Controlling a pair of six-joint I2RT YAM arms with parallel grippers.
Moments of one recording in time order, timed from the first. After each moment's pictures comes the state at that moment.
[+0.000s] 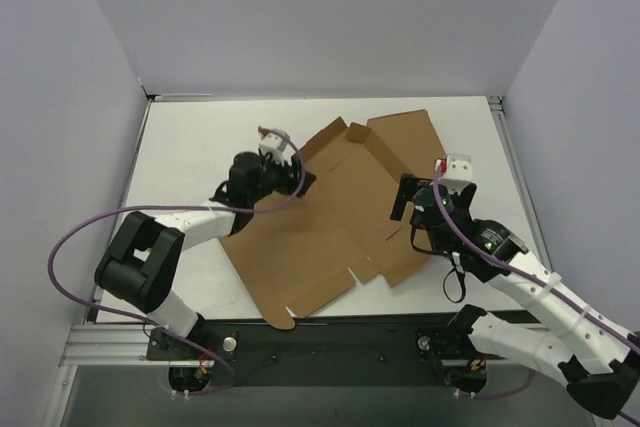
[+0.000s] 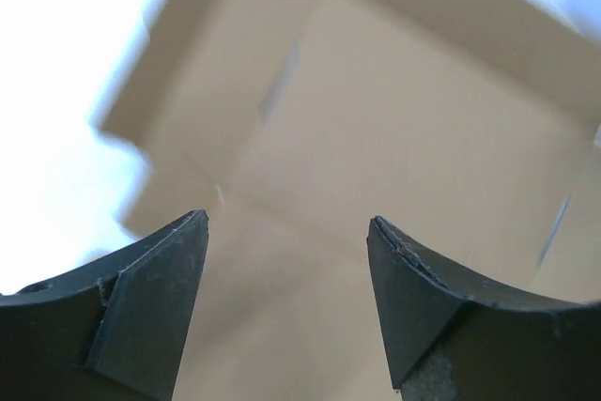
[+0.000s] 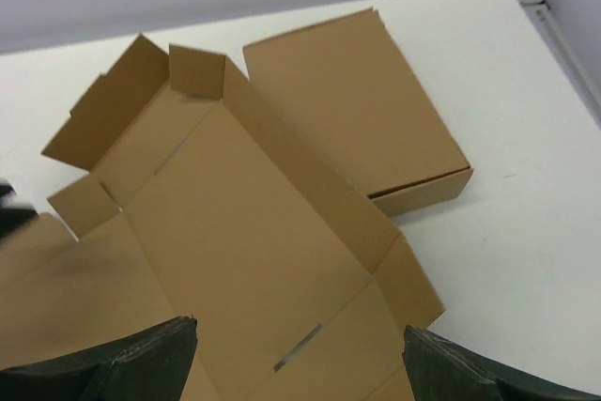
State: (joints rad) left arm -0.49 1.59 0.71 0.60 0.23 -0.30; right arm 0.77 0.85 0.92 -0.70 0.71 0.57
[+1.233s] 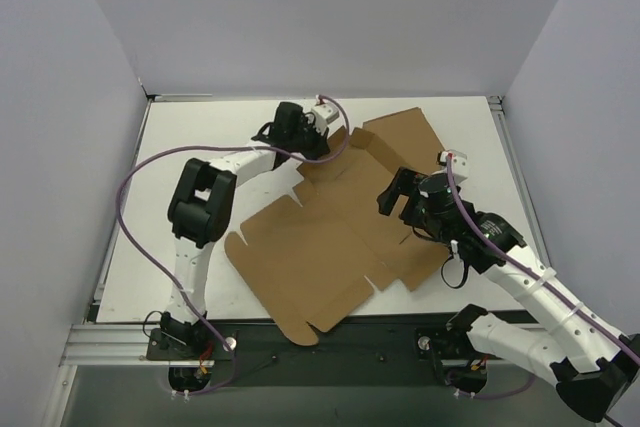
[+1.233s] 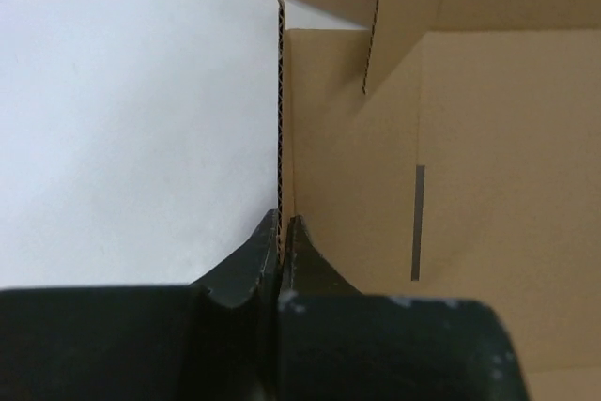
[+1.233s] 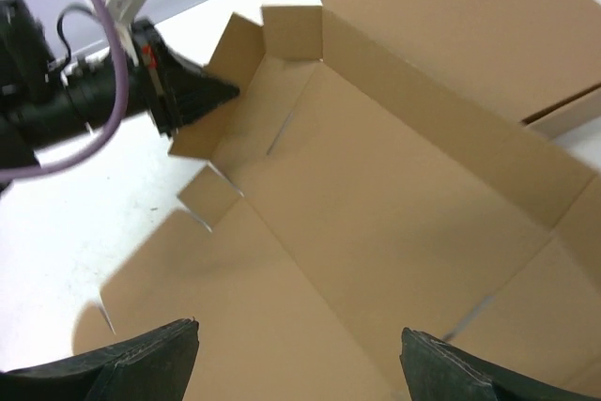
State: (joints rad) left arm -0.46 2.22 1.69 -0.02 0.42 0.16; right arm 0.65 0.91 0.91 -0.64 0.34 0.73
